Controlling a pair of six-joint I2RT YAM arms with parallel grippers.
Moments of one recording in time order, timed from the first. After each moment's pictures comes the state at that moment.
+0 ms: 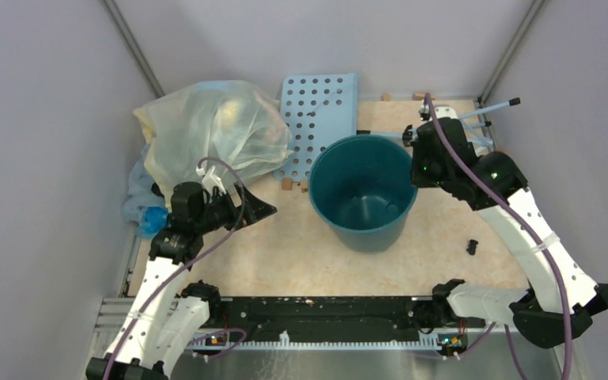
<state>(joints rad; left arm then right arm) -0.16 0.69 0.63 -0.43 0.61 -0.69 0.60 1.14 1.49 -1.14 0.30 0.42</state>
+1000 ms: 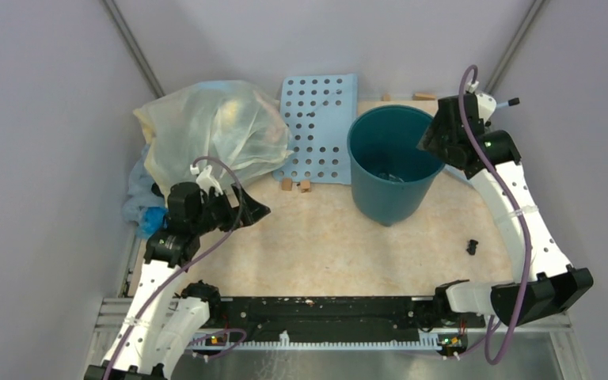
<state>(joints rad) -0.16 0.69 0.68 -0.53 0.49 -0.57 0.27 1.28 1.52 -1.02 0.44 0.64</state>
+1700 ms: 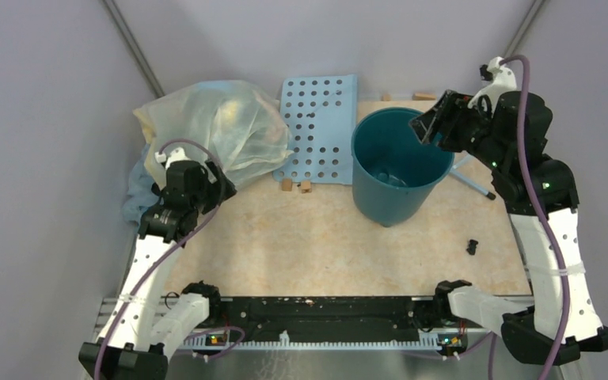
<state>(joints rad) -0.16 0.85 0.91 -0.72 -0.11 -0.63 0.27 1.10 1.68 -0.88 -0.01 0.40</state>
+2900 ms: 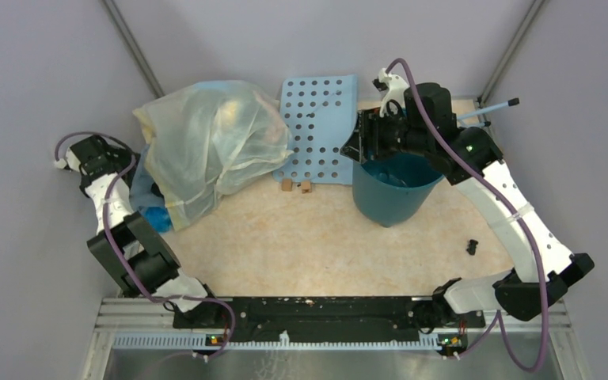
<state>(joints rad) 0.66 1.50 1.19 -0.37 0.07 -0.75 0.61 1.33 1.69 -0.85 -0.20 0.32</state>
